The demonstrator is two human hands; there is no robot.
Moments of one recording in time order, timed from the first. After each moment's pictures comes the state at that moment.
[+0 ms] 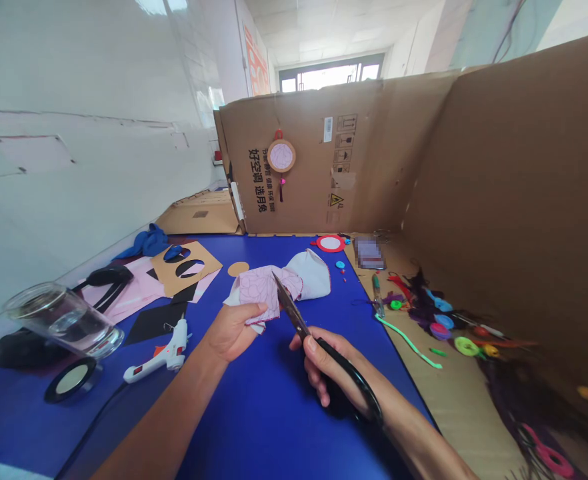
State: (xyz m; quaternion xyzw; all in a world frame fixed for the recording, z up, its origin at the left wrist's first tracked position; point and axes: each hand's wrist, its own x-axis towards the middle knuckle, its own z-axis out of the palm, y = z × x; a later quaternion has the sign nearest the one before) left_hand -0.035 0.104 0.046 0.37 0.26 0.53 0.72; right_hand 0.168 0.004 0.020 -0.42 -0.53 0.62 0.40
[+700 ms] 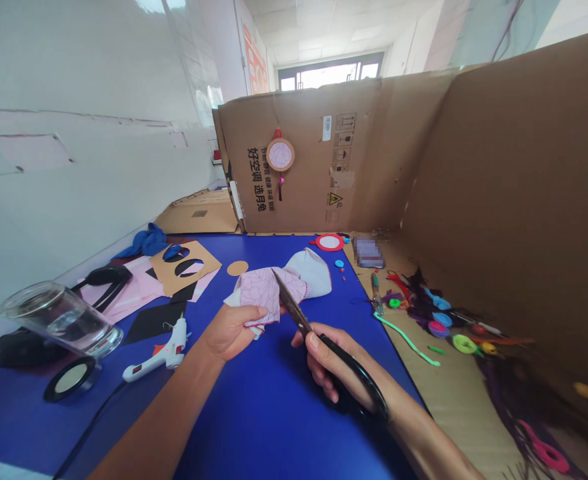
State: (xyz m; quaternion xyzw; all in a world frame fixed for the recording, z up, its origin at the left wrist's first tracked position) left_hand -0.036 0.099 0.051 0.40 0.24 0.48 0.74; right_hand 0.175 0.003 0.024 -0.40 -0.53 0.63 0.41
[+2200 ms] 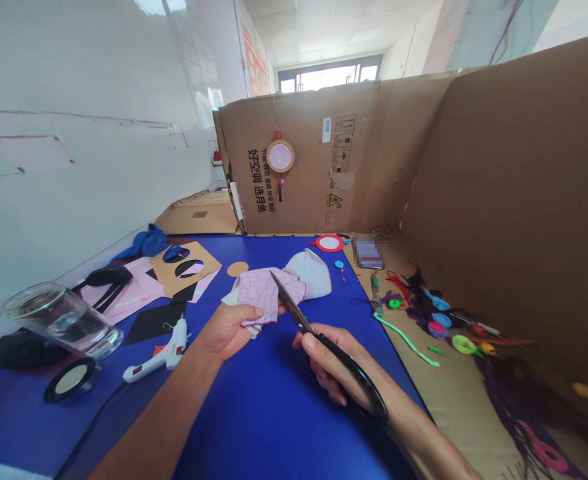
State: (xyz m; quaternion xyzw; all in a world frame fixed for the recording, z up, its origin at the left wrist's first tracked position) left_hand -0.043 0.101 0.054 0.41 0.24 0.47 0.74; right_hand 0.173 0.001 0.021 -0.45 -0.50 0.62 0.41
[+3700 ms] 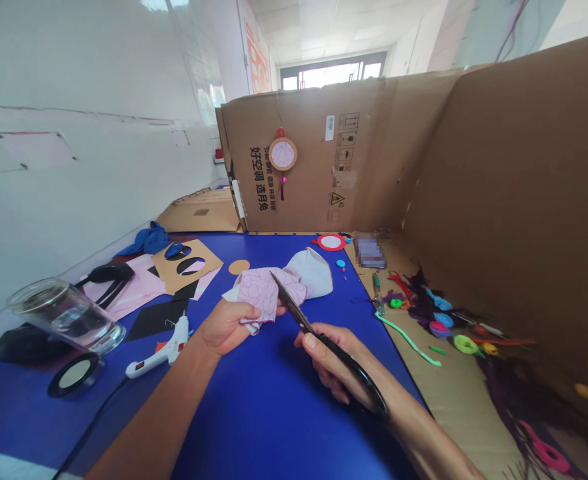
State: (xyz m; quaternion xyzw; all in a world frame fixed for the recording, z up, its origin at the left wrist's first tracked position) left_hand -0.052 0.107 0.052 0.42 0.24 0.43 0.76; right_hand 0.174 0.000 0.024 -0.46 -0.51 0.61 0.40
